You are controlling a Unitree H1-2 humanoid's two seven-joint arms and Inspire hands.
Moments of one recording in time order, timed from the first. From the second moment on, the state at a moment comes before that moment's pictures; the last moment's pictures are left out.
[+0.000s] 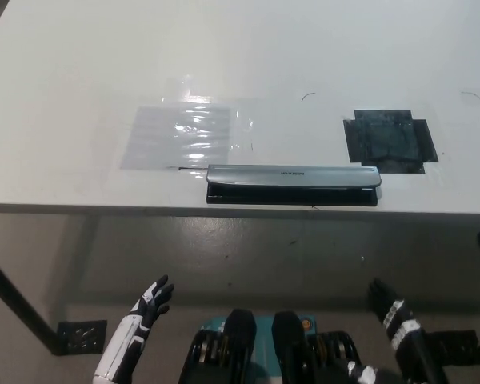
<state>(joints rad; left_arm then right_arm) 0.05 0.16 -0.10 0.15 0.04 -0.29 -0.09 0.13 -0.05 0.07 -0.01 0.10 -0.32 0.14</state>
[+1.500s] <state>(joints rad) 0.02 0.16 -0.10 0.14 0.04 -0.31 -0.09 -0.78 0.13 0.03 0.69 0.11 -0.07 0.00</state>
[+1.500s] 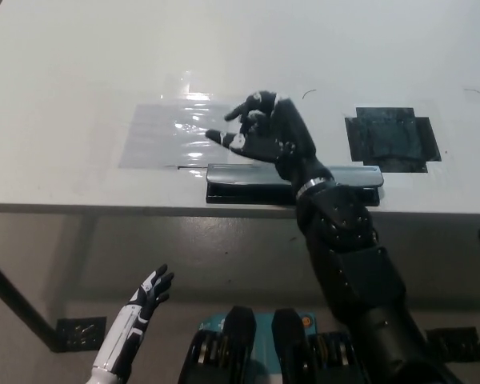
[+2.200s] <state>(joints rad) 0.02 0.17 -0.10 0.14 0.04 -0.31 -0.09 -0.83 0.11 -0.03 0.90 0.10 -0.24 -0.02</state>
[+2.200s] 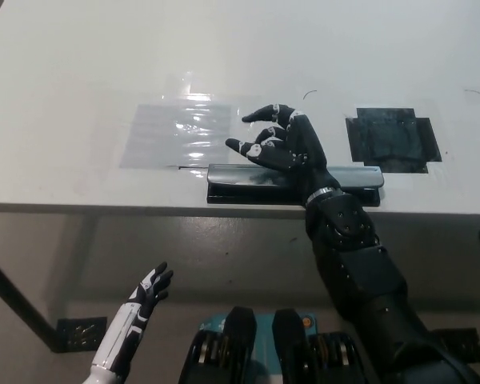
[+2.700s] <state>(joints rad) 0.02 0.17 -0.10 0.14 0.05 -0.31 -0.09 -0.84 0.11 -0.04 1.09 0.11 -0.36 0.00</state>
